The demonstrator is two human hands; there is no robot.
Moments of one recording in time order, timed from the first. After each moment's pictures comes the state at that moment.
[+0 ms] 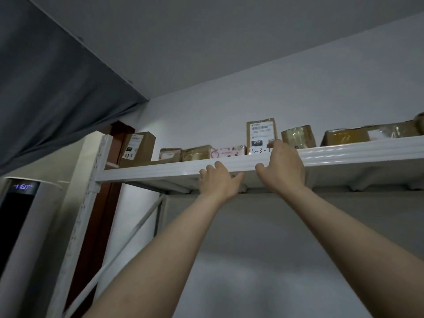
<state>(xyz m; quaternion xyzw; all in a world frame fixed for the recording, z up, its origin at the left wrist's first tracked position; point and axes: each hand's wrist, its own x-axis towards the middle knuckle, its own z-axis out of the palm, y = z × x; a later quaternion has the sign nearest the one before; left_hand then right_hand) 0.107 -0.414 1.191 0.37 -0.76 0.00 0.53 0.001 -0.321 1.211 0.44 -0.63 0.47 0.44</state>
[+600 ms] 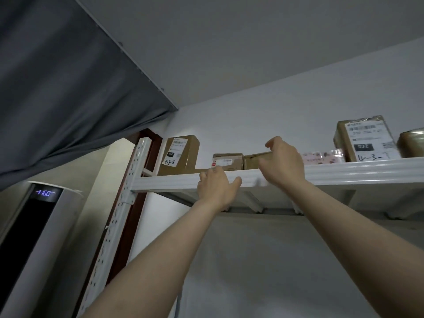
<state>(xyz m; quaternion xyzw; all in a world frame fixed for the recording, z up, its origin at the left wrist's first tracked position) 0.226 -0.641 1.220 0.35 -0.72 0.04 0.60 0.116 -0.537 1.266 0.49 -0.56 0.50 0.43</state>
